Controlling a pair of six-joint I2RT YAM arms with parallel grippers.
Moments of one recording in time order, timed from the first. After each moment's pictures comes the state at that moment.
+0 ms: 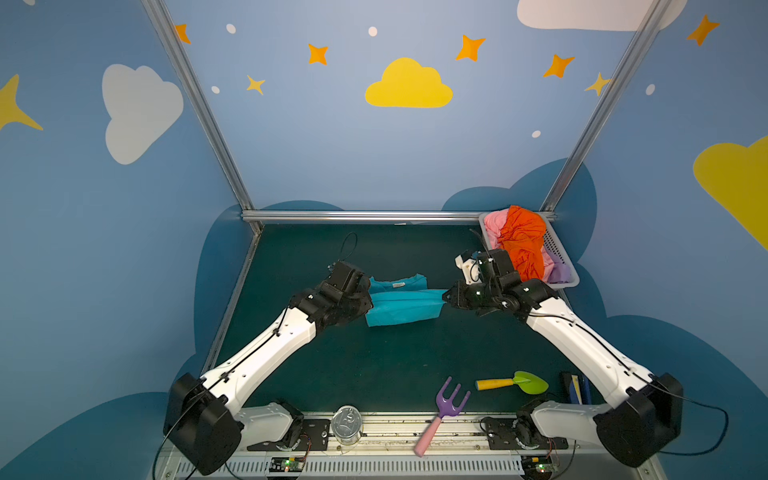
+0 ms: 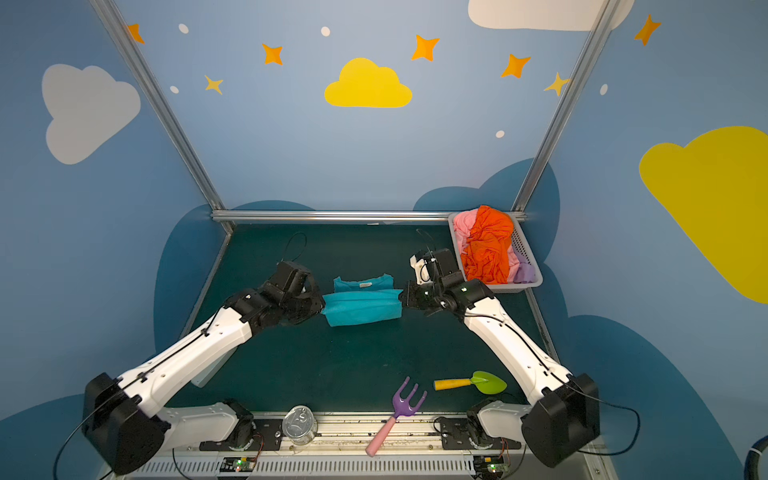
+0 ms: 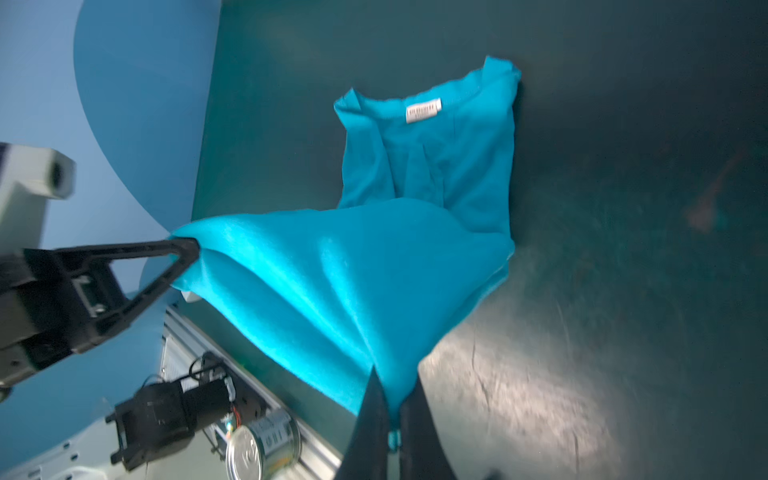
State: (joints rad) left arm -0.53 1.30 1.06 -0.67 0.01 -0.96; right arm 0.50 1.32 1.14 -0.67 -0.33 0.49
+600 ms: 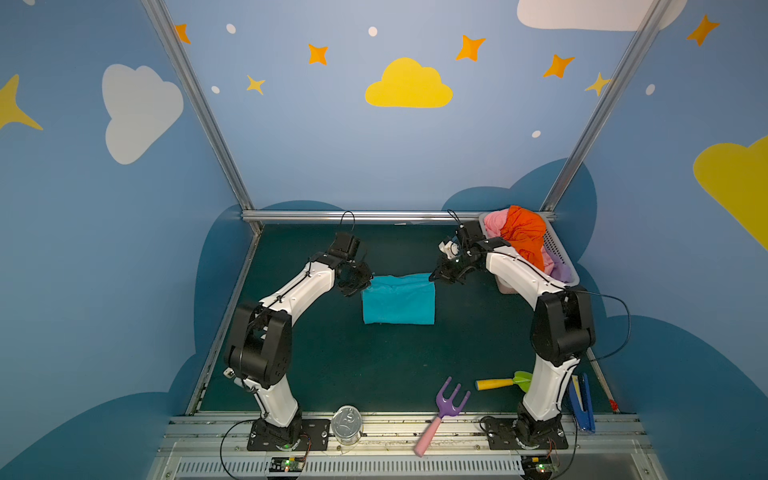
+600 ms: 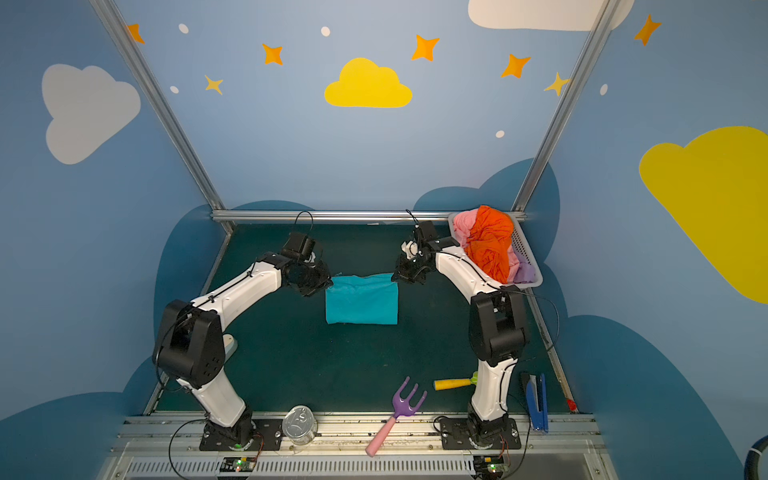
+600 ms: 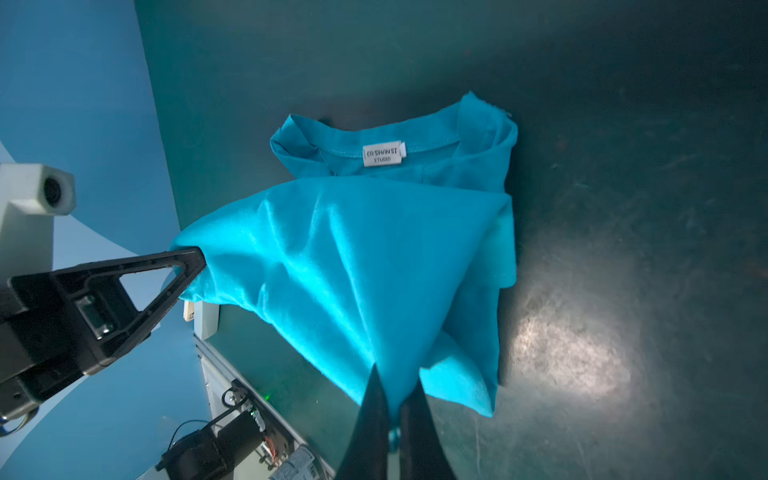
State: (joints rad) left arm -0.34 1.74 1.34 -0.63 0.26 -0.85; right arm 0.38 1.89 1.57 -0.80 -0.53 0.47
